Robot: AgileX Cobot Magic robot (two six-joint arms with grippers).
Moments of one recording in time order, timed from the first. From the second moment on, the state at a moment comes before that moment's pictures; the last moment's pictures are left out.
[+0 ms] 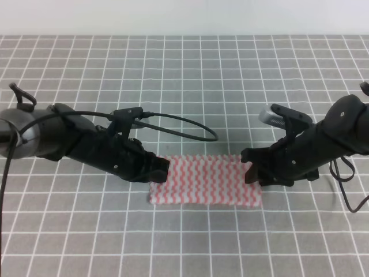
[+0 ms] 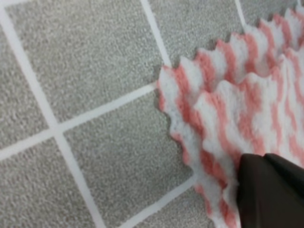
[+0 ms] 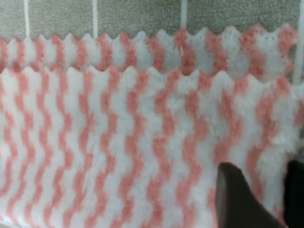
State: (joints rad) left arm -0.32 1.95 -1.12 -1.03 0.64 0.92; right arm 0.34 1.90 -1.11 0.69 0.60 -0.18
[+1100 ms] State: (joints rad) left arm -0.32 1.95 -1.12 -1.03 0.65 0.92; right arm 0.35 1.91 -1.28 0.80 0.77 -0.26
